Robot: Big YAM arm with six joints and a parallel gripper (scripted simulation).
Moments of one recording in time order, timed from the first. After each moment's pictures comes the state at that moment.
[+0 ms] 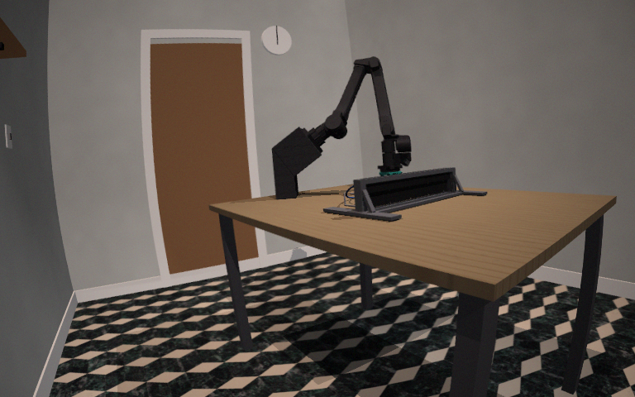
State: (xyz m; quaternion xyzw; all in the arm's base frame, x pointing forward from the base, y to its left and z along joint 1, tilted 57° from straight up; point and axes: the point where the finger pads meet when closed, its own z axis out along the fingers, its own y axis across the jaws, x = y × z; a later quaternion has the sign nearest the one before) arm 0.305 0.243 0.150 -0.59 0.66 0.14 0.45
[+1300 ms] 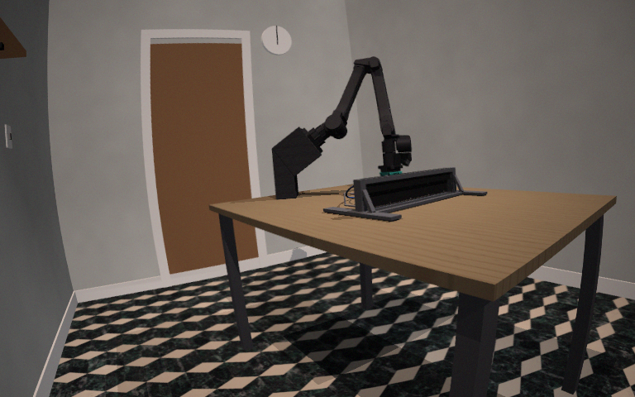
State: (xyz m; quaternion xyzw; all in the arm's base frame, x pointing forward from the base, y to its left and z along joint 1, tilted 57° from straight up) arm 0.306 0.244 0.152 -0.59 0.66 0.14 0.45
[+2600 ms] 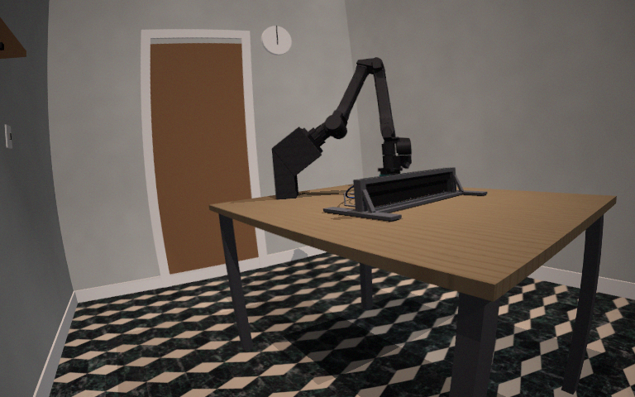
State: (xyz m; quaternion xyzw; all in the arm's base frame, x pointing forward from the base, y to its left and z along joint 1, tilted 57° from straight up) arm 0.309 0.250 0.144 -0.59 0.66 0.14 0.45
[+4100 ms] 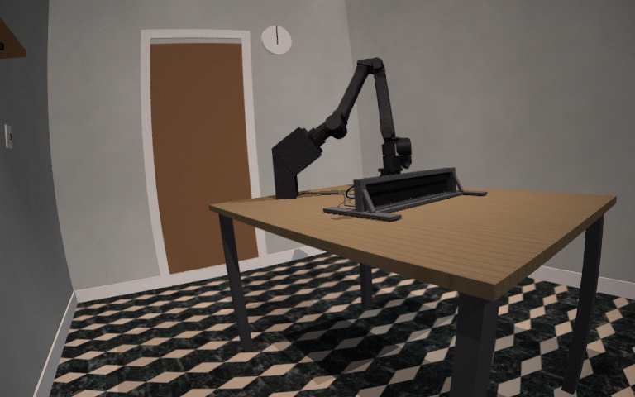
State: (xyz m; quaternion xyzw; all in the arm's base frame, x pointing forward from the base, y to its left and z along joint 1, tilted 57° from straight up) arm 0.310 0.252 0.145 -0.59 0.66 0.14 0.45
